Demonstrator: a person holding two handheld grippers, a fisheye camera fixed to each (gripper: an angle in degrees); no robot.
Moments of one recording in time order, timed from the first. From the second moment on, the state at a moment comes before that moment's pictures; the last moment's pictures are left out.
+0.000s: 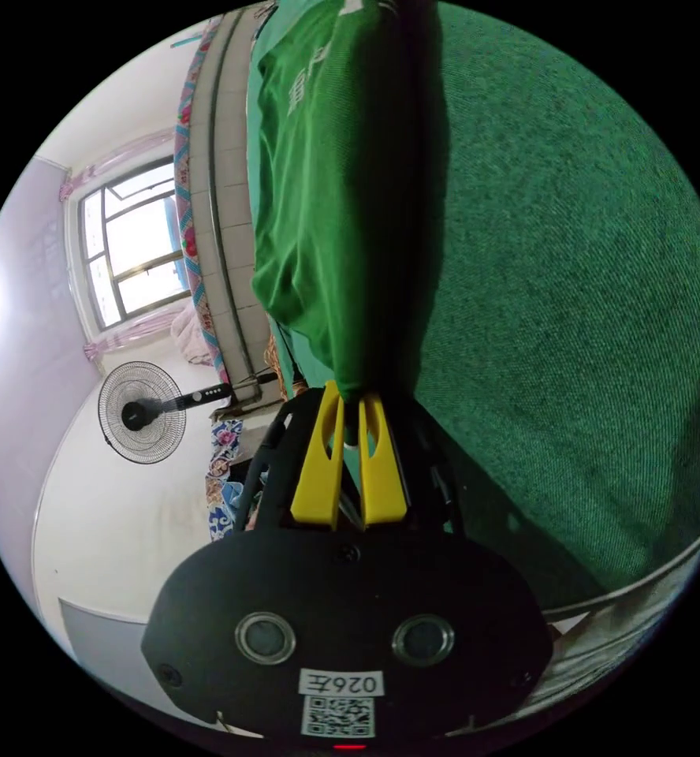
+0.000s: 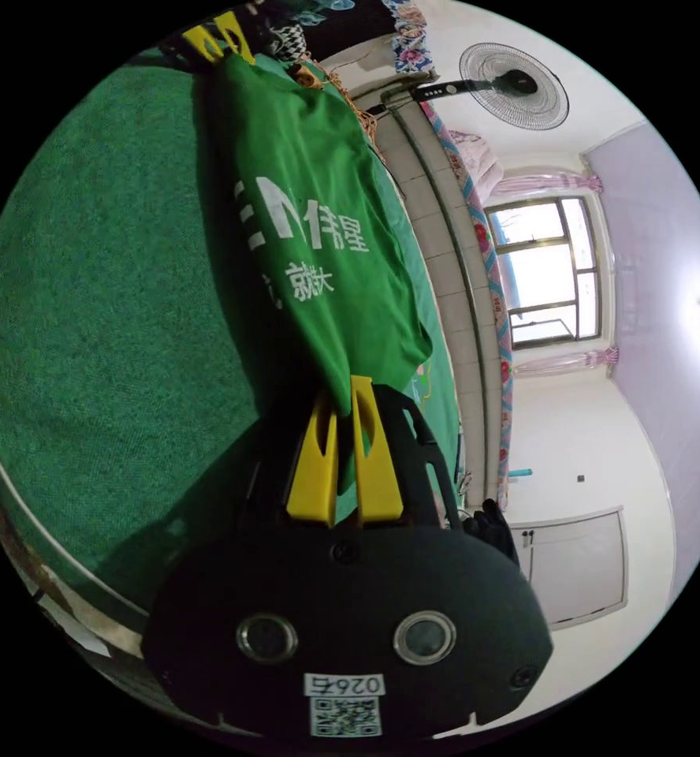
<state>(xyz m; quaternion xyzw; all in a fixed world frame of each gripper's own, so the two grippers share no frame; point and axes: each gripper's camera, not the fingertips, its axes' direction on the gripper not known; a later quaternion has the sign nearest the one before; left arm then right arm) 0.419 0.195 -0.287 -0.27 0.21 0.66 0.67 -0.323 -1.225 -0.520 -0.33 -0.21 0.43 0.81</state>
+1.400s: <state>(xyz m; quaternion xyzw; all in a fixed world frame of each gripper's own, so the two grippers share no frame) 0.680 -0.159 -0.464 -0.06 0.32 0.45 0.83 0.139 -0.716 -1.158 -0.15 -0.25 0.79 0.54</state>
